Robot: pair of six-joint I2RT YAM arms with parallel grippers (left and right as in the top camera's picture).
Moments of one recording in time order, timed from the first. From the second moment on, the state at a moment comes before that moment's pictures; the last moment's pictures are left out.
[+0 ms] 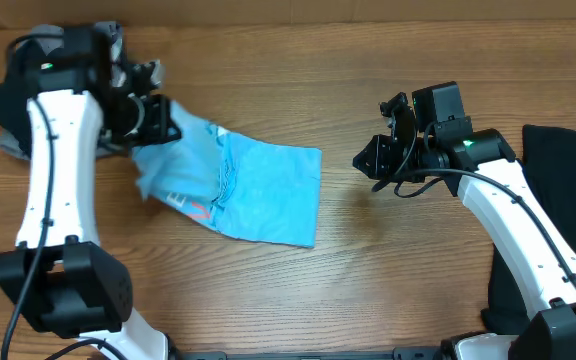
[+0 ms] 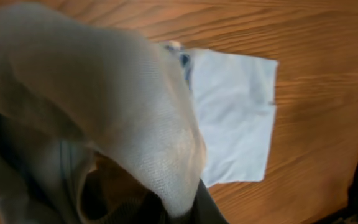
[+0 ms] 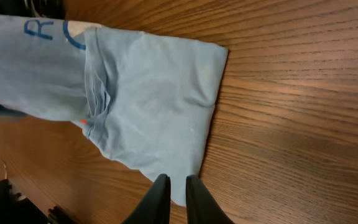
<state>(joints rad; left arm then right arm) 0.08 1.83 1.79 -1.33 0.42 0.06 0.22 1.53 1.21 -0.78 -0.51 0.33</state>
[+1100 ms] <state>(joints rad) -0.36 1.92 1.85 -1.34 0.00 -0.25 0.22 1.53 1.21 -0.83 -0.41 0.33</state>
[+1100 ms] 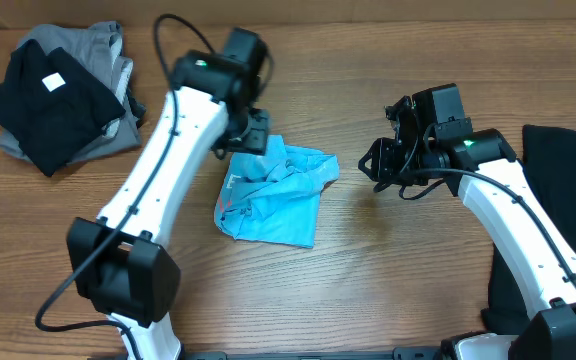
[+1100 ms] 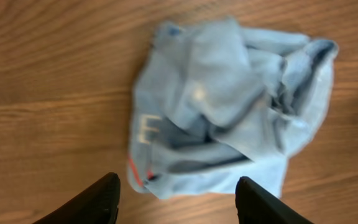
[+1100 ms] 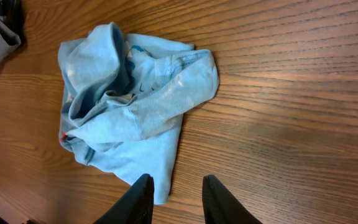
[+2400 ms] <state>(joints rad) -0.70 2.05 1.66 -1.47 0.26 -0.15 0.22 1.53 1.21 -0.83 -0.31 0.33</state>
